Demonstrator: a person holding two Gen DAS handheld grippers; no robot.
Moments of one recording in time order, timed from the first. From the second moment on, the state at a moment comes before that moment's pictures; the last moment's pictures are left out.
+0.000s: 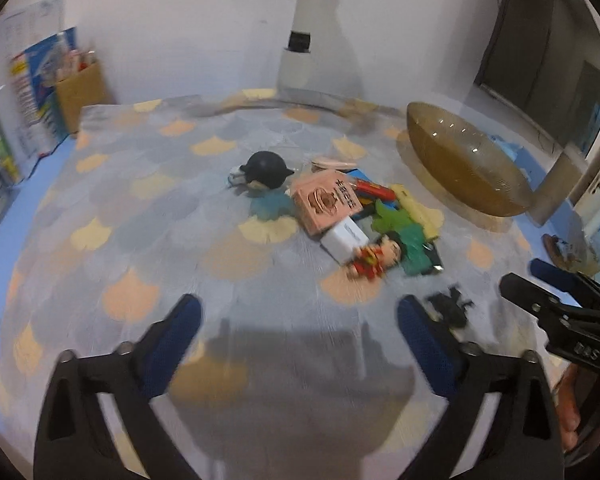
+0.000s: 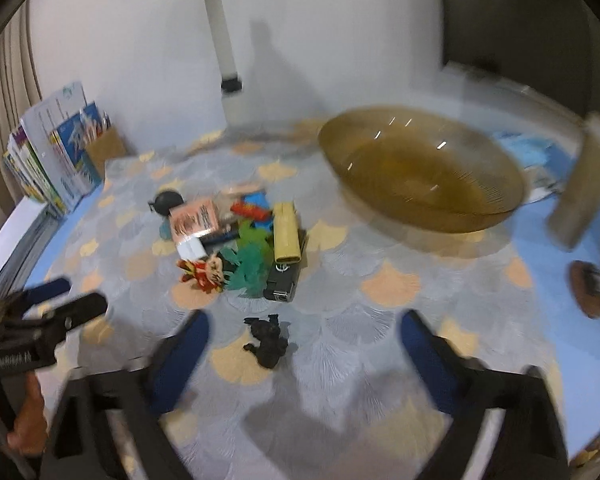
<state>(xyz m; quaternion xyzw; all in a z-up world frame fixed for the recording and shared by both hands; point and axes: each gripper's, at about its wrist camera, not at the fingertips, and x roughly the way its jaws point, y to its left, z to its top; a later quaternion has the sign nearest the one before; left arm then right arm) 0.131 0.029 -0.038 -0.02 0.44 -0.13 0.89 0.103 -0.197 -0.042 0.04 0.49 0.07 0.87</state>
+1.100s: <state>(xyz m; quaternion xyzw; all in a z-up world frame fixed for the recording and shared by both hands) 0.157 0.060 -0.054 -0.02 0.44 -0.20 0.87 0.143 -0.230 -0.098 0.08 0.56 0.07 0.82</state>
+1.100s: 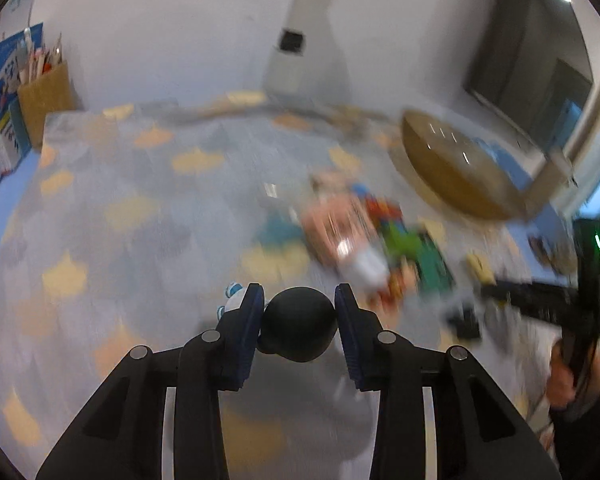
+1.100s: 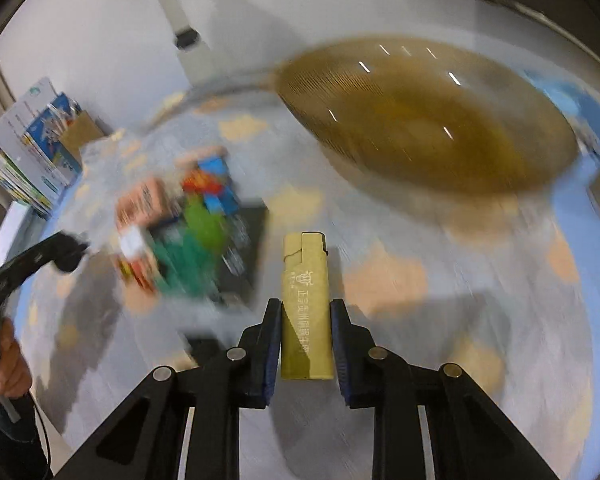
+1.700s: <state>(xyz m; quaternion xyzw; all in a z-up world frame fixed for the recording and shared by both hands) 0.114 0.049 -0.077 0.02 0.46 -0.13 0.88 0.121 -0.238 -0.102 0.04 0.55 0.07 0.83</state>
